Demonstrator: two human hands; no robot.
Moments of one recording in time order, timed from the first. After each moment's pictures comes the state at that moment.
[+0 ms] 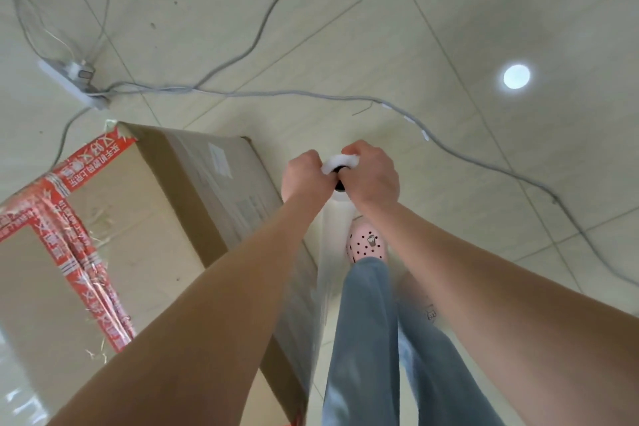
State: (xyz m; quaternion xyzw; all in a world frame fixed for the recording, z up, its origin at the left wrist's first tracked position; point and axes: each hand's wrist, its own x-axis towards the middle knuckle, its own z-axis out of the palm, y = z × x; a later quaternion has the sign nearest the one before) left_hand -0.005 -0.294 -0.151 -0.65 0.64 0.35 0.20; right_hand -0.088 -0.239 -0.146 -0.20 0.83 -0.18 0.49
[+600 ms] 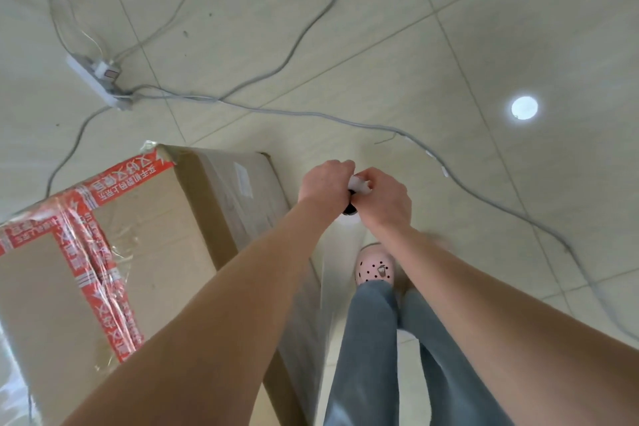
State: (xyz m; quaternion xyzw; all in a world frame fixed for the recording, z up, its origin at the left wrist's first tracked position) left_hand -0.008 -0.354 -0.147 -0.47 0.79 0.26 0.30; right_hand -0.081 -0.285 -0.145 -0.22 0.83 -0.13 0.50
